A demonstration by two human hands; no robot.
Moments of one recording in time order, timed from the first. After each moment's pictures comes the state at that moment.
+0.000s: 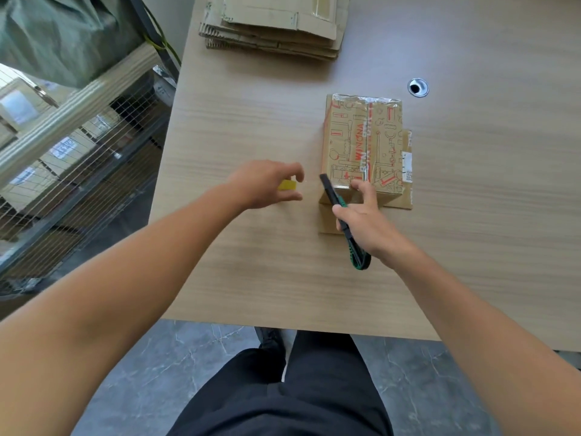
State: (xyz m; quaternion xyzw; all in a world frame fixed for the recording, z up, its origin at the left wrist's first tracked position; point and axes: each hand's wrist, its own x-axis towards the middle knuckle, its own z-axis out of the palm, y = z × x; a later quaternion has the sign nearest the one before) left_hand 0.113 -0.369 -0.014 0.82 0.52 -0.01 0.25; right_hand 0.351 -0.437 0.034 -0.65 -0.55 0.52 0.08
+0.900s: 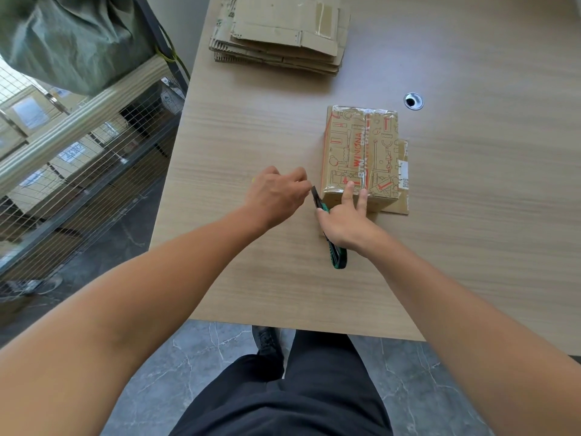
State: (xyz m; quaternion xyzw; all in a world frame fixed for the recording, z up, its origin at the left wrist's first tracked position) left_hand 0.140 -0.407 -0.003 0.85 0.52 0.11 0.06; right_hand 0.304 -0.425 0.040 -0.67 -0.60 0.38 -0.20
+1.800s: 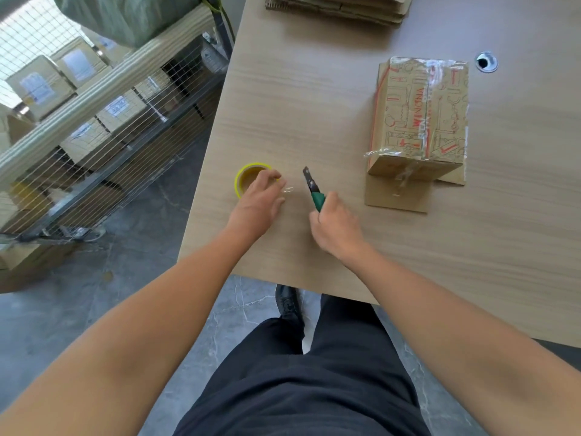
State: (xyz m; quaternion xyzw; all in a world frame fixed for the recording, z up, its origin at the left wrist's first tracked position) left_hand 0.051 -0.516 -0.066 0.71 0.65 0.18 0.21; right_hand 0.238 -0.499 -0.050 -0.65 -0.69 0.32 -0.03
